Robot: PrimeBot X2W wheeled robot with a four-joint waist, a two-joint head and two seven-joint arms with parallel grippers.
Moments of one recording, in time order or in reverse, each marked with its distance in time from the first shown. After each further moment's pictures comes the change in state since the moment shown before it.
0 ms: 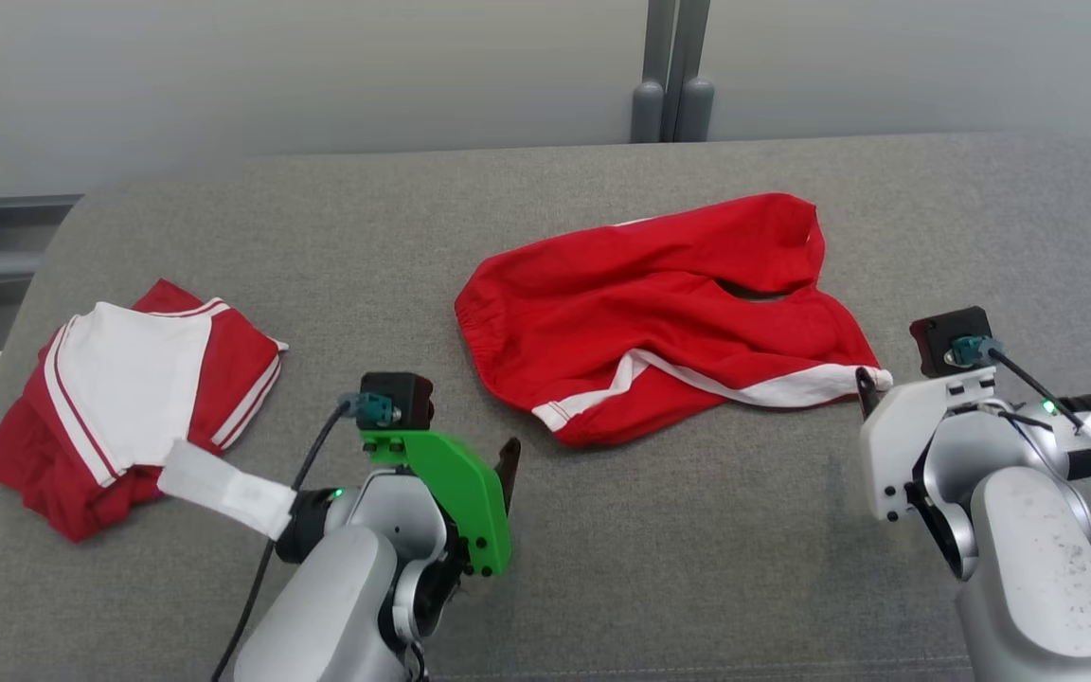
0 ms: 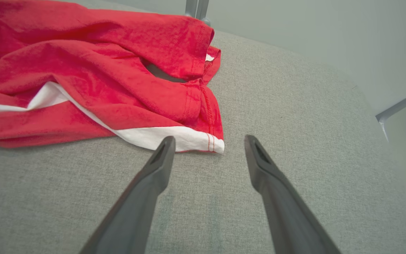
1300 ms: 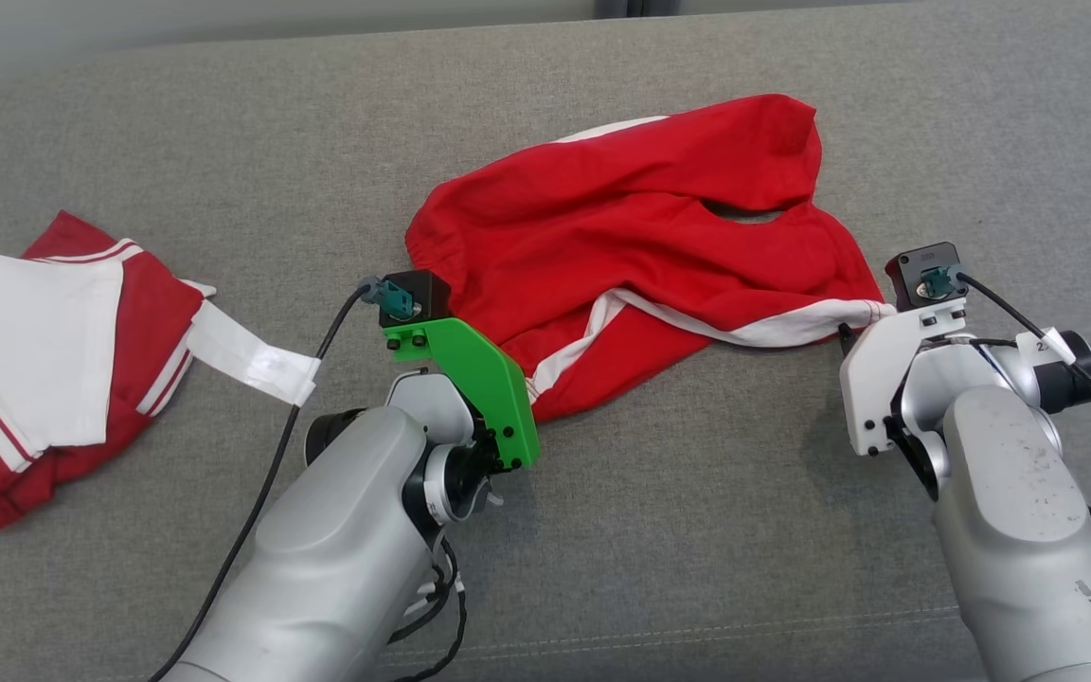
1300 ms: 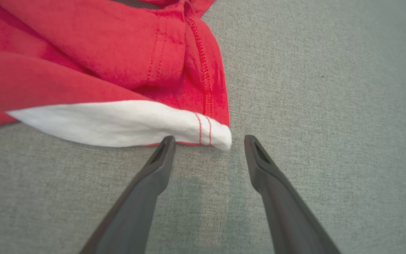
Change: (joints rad) left arm -0.339 -0.004 -0.248 0.276 -0.395 0.134 -0.014; right arm -0.254 -0.007 0.001 0.365 -0.023 0.000 -0.068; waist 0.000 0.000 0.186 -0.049
